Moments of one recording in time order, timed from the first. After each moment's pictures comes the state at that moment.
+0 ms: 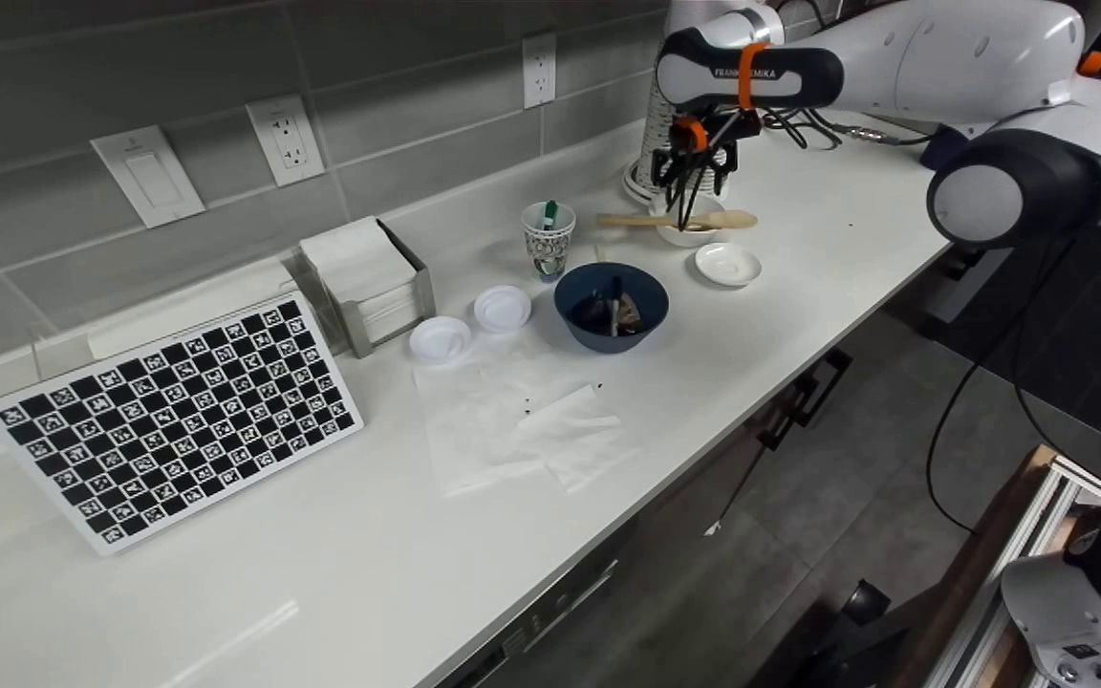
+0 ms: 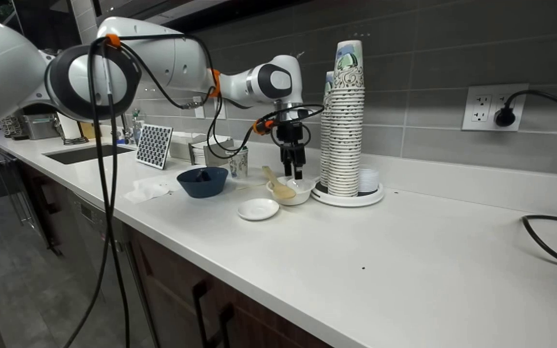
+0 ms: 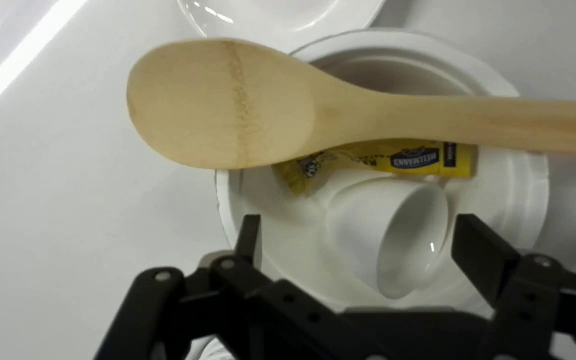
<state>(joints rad) -0.11 1.03 -0.12 -0.74 -0.09 1.68 0.49</state>
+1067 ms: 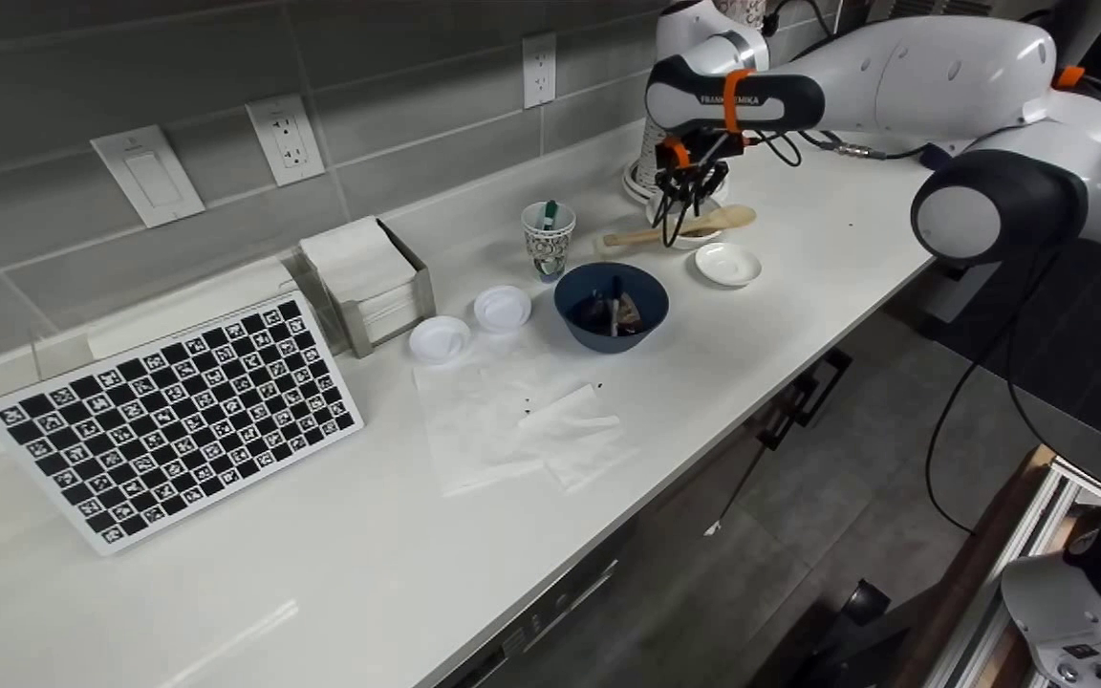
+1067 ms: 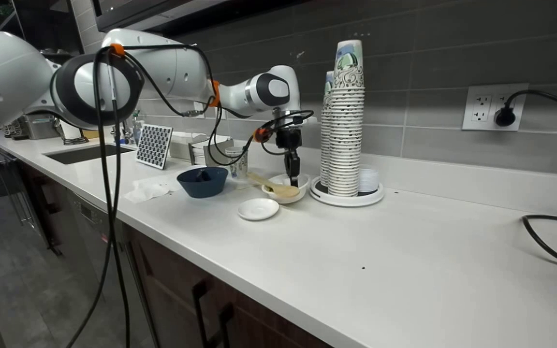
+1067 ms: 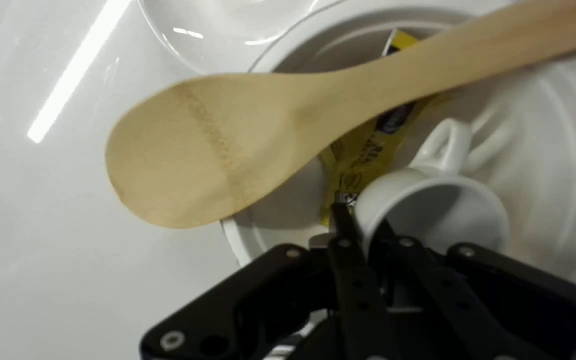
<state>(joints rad) -0.08 1.07 -0.17 -0.72 -0.11 1.68 0.66</state>
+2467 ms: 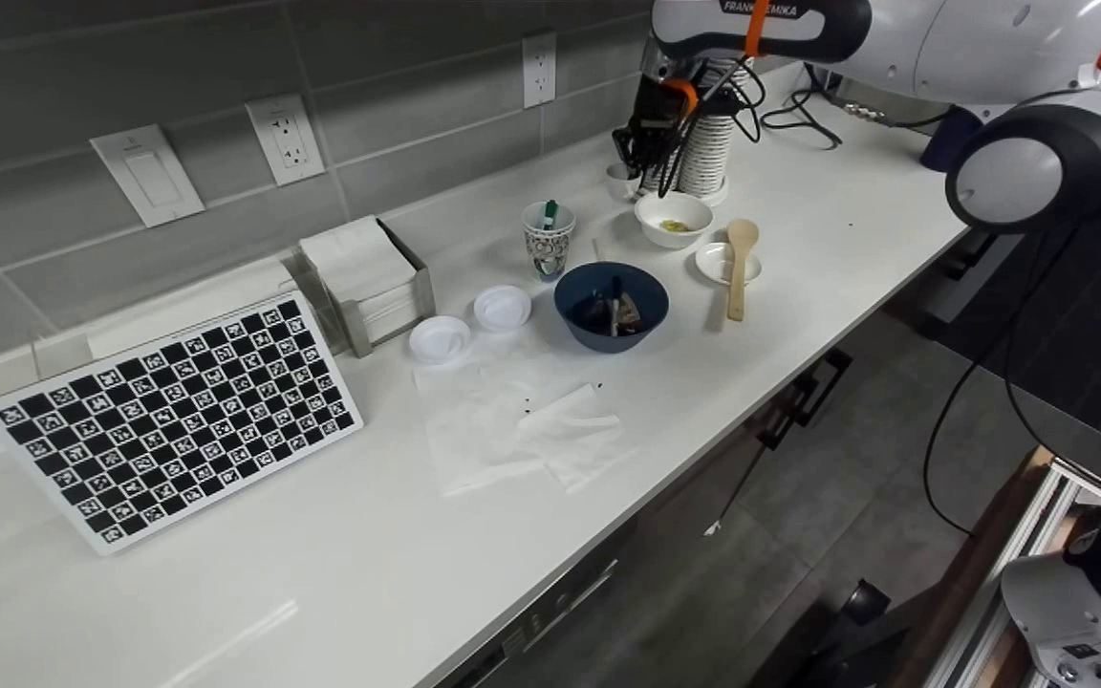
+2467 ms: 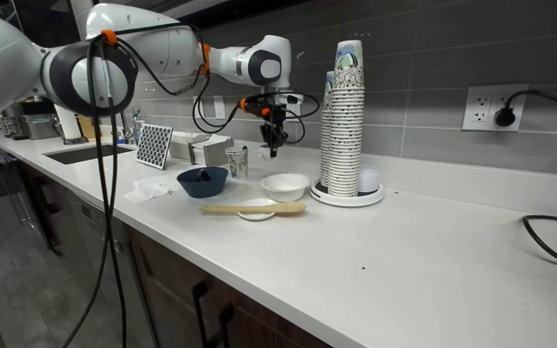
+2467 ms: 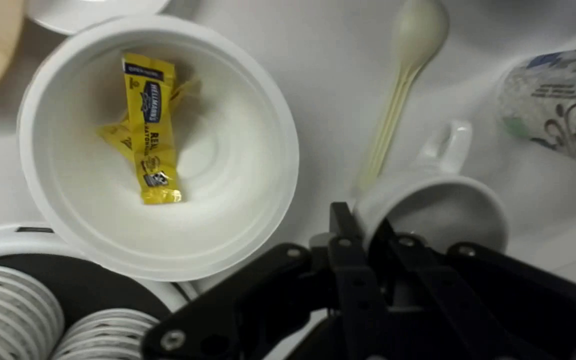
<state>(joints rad) -0.14 0.99 0.07 -0.70 0.08 1.73 0.21</state>
